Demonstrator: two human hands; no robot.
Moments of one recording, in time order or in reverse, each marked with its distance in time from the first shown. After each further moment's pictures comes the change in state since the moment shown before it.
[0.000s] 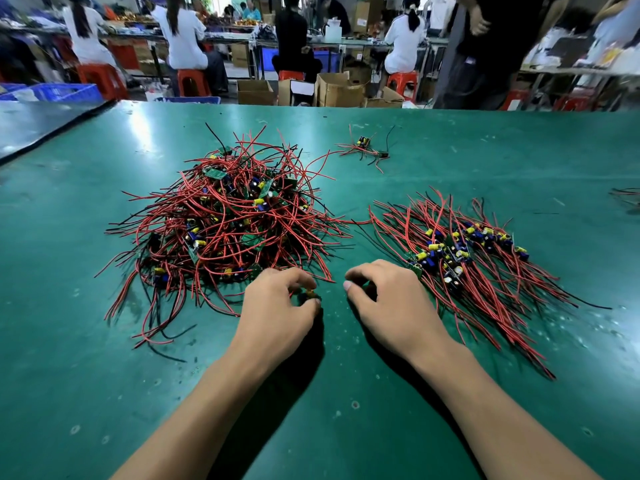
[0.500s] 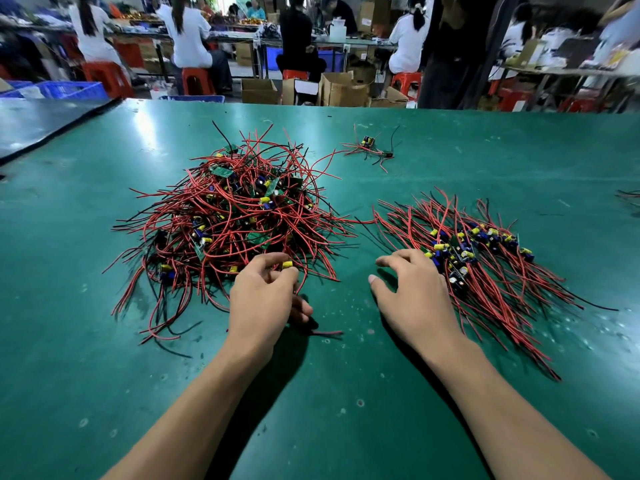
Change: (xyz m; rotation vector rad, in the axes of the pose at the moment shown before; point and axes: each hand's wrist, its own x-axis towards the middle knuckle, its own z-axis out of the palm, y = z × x) left_hand 0.009 -0.006 -0.002 -0.729 0.112 -0.327; right_hand 0.006 0.018 -0.002 -0.163 0.068 0.192
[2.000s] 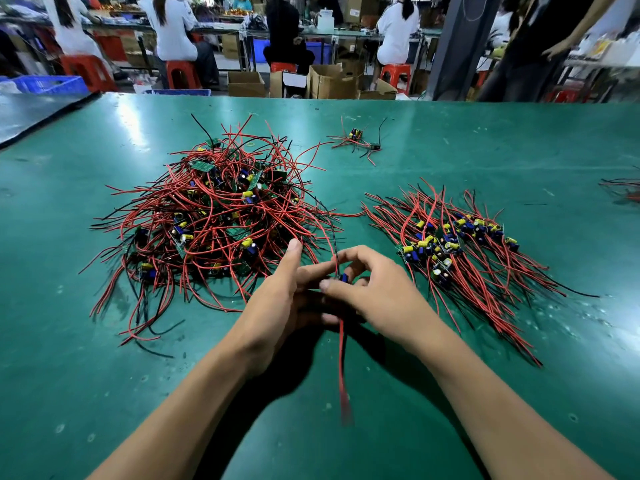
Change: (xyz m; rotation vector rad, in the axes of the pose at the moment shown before) left_hand -0.008 -0.002 0.019 -0.230 -0.531 -0.264; right_hand -0.010 -0.027 -0.010 0.619 -0.276 0.067
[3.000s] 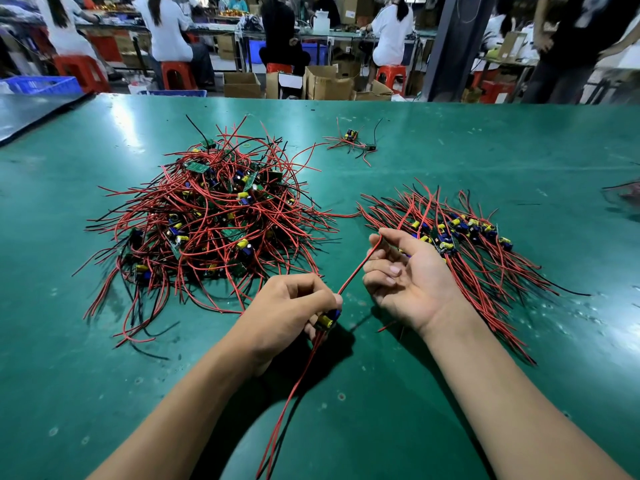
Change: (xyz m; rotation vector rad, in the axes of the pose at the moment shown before) left_hand -0.018 0.005 0.007 0.401 -0.033 0.157; right_hand 0.019 -0.007 -0.032 1.374 -0.035 0.554
